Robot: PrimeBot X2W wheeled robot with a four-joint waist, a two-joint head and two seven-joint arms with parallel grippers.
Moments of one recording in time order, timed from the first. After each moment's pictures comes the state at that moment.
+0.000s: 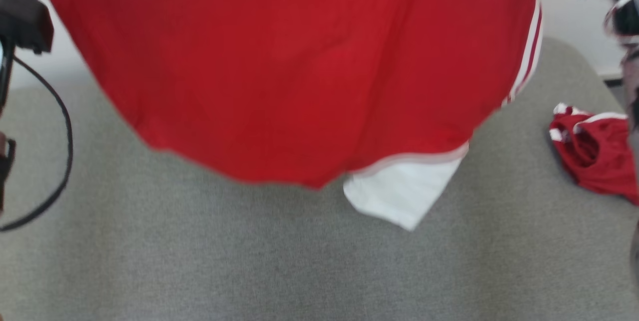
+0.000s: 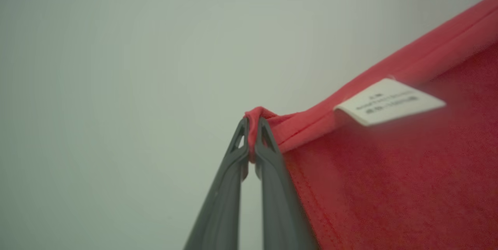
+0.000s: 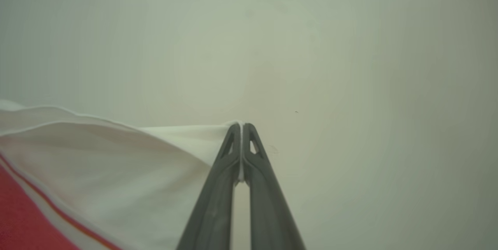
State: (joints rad) left arm -1.05 0.45 -0.16 0.47 -0.11 -0.13 -0.04; right arm -1.15 -0.36 0.13 0.48 0.13 0.13 -0.18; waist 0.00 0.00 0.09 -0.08
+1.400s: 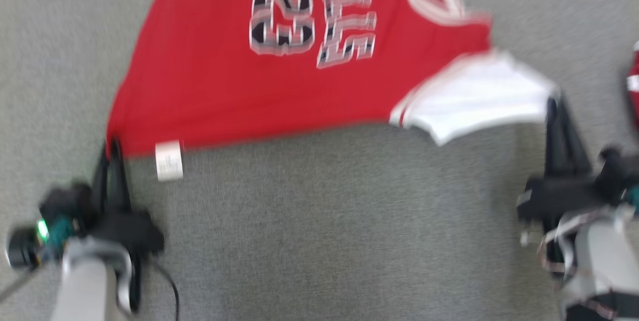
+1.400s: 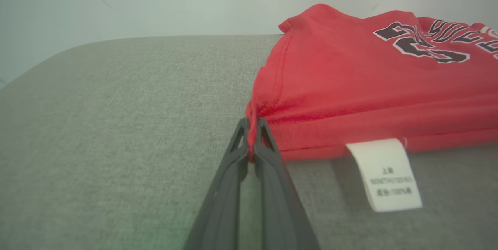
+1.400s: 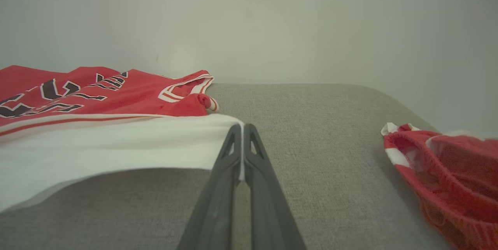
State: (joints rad) left arm -0.50 0.18 0.02 0.51 -0.18 -0.04 -0.26; right arm -0.45 -0.21 -0.14 0.31 0.10 0.13 -0.26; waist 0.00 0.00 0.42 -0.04
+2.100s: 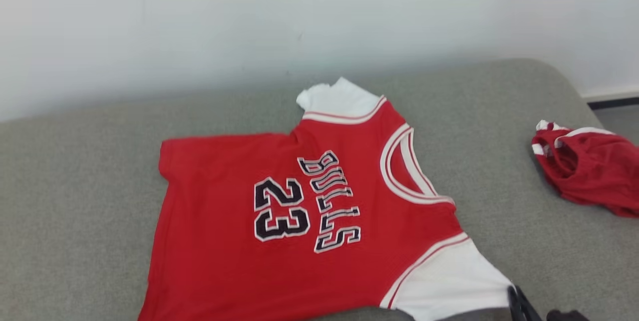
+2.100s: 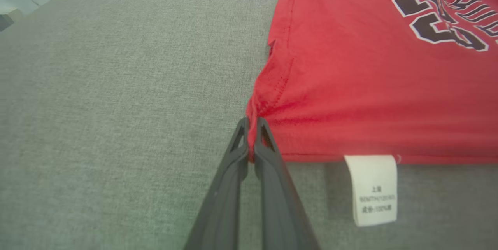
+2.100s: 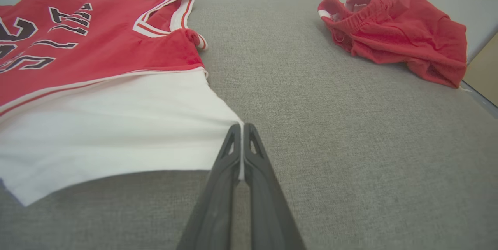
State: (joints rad) left arm 0.05 0.05 0.14 0.49 -0.15 -0.05 -0.26; right arm 0.02 -0.12 -0.13 0.46 0.02 0.13 -0.26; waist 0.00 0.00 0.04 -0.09
